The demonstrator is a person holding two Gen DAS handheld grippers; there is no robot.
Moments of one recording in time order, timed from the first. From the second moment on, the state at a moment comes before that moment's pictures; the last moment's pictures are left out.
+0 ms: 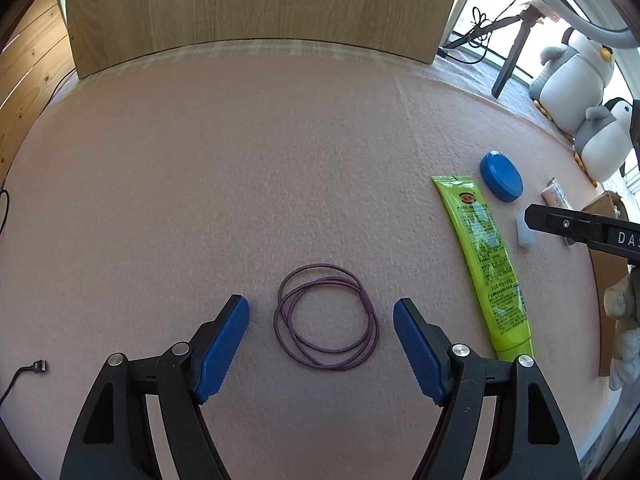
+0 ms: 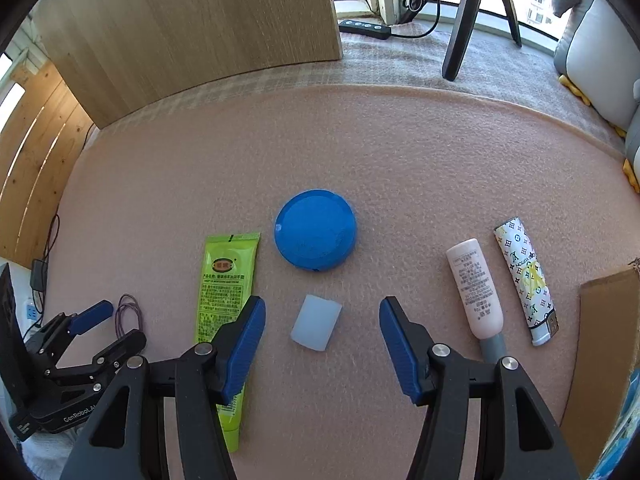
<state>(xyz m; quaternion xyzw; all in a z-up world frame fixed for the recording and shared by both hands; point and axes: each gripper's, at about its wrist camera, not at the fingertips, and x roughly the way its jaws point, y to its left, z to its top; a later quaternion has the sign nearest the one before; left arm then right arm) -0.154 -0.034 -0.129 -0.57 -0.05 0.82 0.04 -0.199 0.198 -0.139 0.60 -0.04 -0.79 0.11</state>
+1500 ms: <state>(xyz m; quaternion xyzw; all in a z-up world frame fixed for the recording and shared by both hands) -0.121 0.011 -0.117 -0.56 -0.03 0.83 0.05 -0.112 0.270 -0.088 0.54 -0.06 -0.82 0.14</state>
